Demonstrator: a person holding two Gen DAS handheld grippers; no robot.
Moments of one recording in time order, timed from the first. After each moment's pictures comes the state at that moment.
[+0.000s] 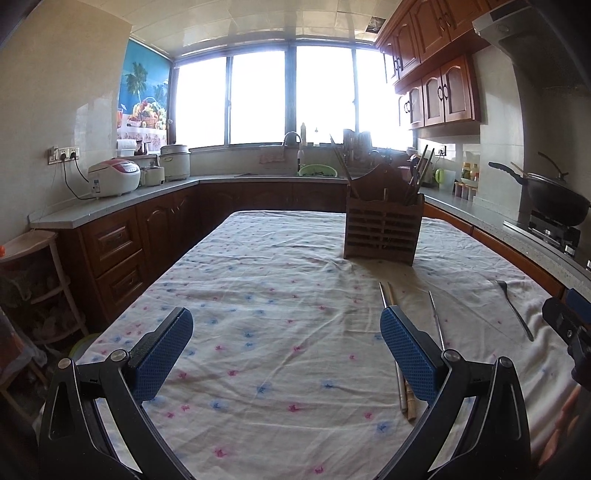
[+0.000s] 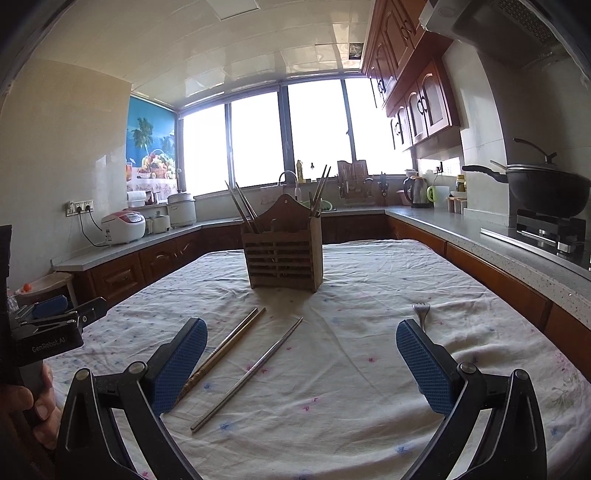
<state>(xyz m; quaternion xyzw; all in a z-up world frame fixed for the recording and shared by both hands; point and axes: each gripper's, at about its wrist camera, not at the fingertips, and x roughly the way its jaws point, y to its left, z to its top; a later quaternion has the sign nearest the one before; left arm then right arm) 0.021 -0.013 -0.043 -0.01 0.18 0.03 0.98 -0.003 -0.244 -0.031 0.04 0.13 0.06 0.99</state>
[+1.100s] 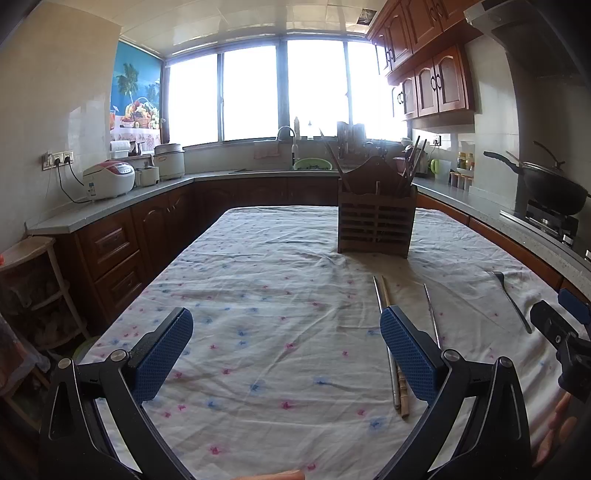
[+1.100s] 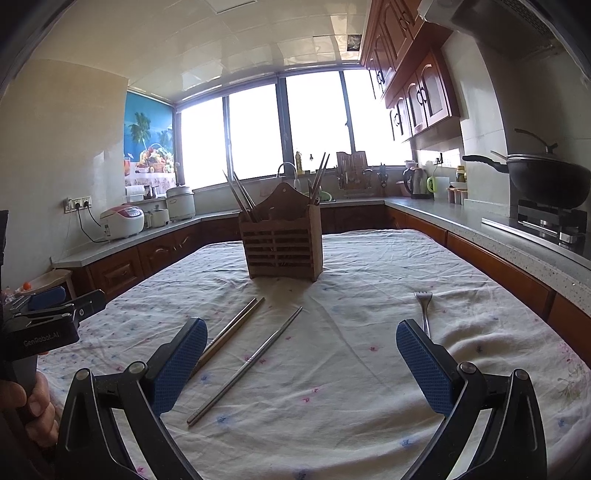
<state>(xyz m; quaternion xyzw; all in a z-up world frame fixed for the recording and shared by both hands) 0.025 -0.021 -0.040 0.00 0.19 0.03 0.98 0.001 -0.247 -0.039 0.04 0.14 0.07 0.99</state>
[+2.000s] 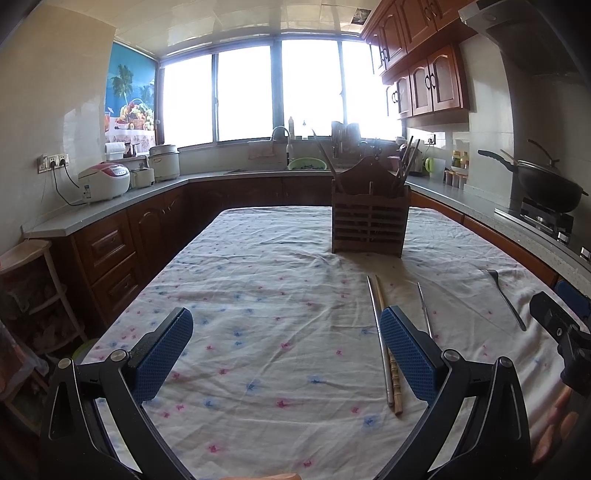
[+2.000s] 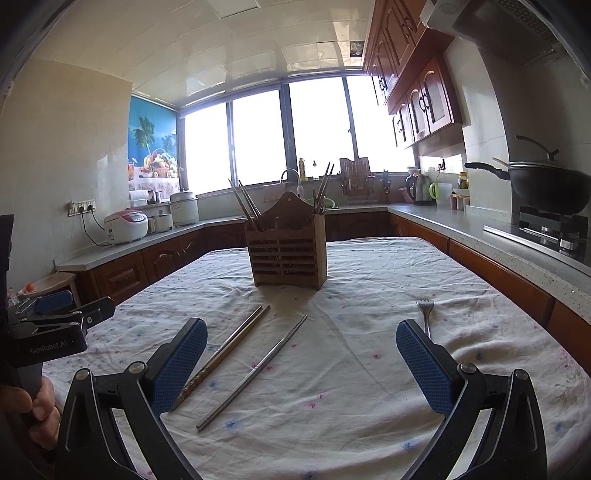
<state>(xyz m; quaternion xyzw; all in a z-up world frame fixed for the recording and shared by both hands) 0.020 -0.021 -0.036 0.01 0.19 0.02 0.98 -0.002 -0.244 -0.032 0.04 0.13 0.07 0.99</state>
